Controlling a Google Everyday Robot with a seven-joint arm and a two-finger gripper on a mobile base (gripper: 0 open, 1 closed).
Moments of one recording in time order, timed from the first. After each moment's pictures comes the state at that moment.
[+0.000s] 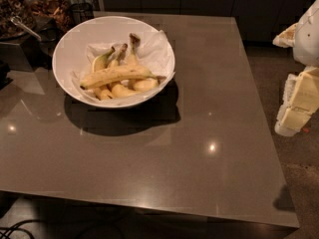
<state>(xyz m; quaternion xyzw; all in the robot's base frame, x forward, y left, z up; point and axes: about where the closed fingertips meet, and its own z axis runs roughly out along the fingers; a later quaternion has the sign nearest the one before) 0.438 -0.217 0.976 -0.60 0.78 -0.03 0.16</state>
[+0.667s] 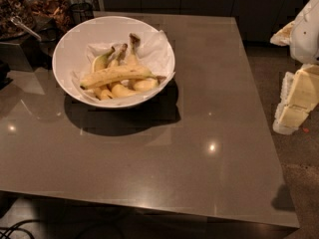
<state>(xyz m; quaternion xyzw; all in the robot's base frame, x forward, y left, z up) 0.440 -0.213 0.978 -0.61 0.78 -0.04 0.15</state>
